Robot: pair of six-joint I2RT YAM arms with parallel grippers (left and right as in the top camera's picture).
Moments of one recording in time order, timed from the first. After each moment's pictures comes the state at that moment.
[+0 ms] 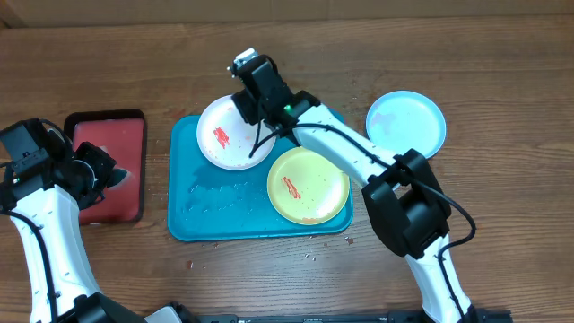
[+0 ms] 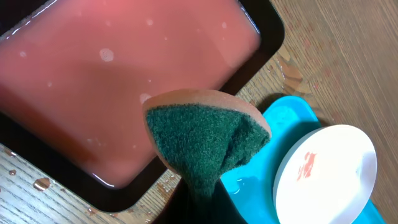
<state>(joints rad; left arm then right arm) 0.55 1.41 1.12 -0.82 0.22 -0.44 0.68 2.27 1.86 -0.36 0.14 0.07</state>
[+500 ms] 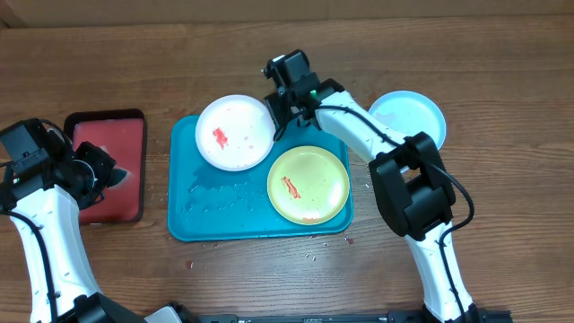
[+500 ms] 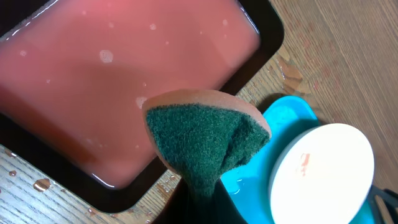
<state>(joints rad) 0.55 1.41 1.12 -0.82 0.22 -0.43 0.56 2.35 1.86 -0.47 -0.06 0.07</state>
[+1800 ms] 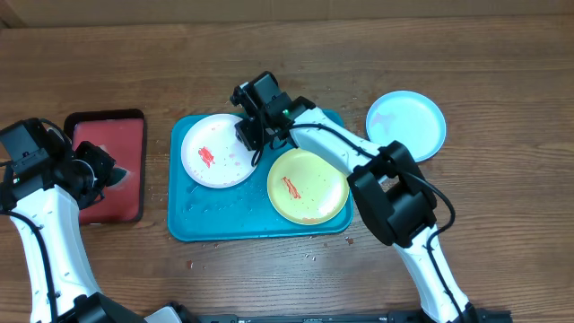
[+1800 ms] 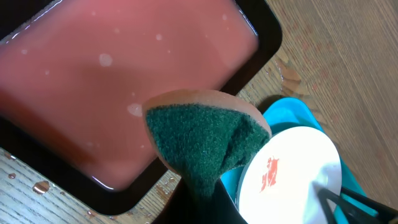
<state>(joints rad) 0.55 1.41 1.12 -0.81 0.22 -0.43 0.67 2.39 1.86 -0.48 -0.23 0.09</state>
